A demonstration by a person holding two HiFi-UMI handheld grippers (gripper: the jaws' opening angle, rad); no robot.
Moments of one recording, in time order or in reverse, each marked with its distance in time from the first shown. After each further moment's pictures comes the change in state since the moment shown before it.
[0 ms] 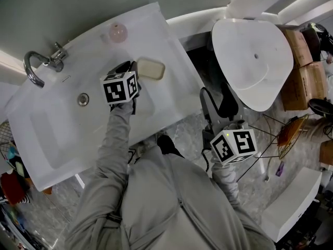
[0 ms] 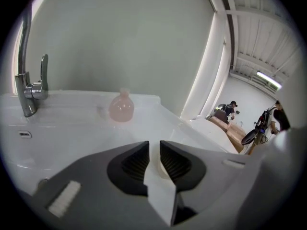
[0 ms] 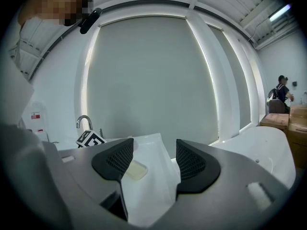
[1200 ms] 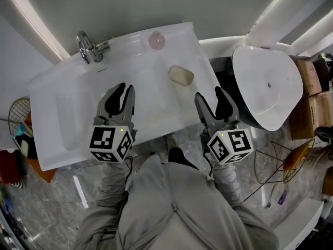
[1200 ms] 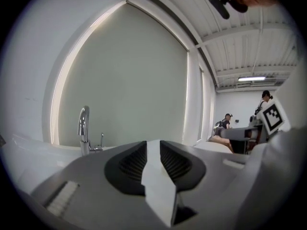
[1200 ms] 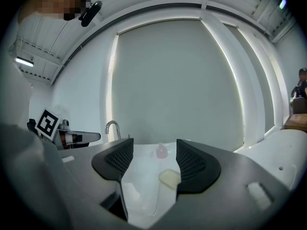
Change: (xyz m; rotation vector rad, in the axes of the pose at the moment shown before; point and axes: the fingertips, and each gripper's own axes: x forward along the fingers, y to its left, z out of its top) left arm -0.271 0.006 0.043 0.179 -0.479 0.047; right arm -0.001 0.122 0.012 -0.039 -0.066 0.235
